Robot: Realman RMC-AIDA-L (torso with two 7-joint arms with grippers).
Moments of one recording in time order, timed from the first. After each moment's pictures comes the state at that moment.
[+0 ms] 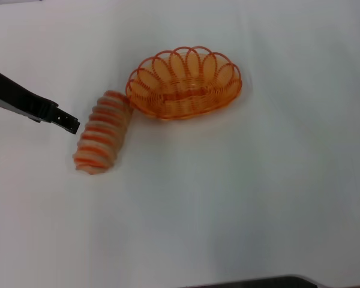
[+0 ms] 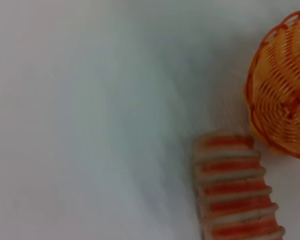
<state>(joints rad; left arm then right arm) -0.72 -2.16 0.98 1.25 2.82 1.69 -2.58 0.44 2.04 -0.38 -0.69 -1.75 -1.37 1.50</state>
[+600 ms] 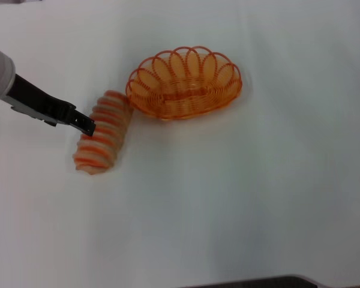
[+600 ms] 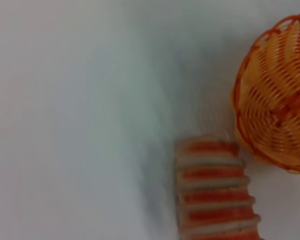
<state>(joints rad) -0.70 -2.17 1.08 1.24 2.77 1.65 -2.70 0.44 2.05 -0.38 -0.69 -1.74 -1.35 1.49</state>
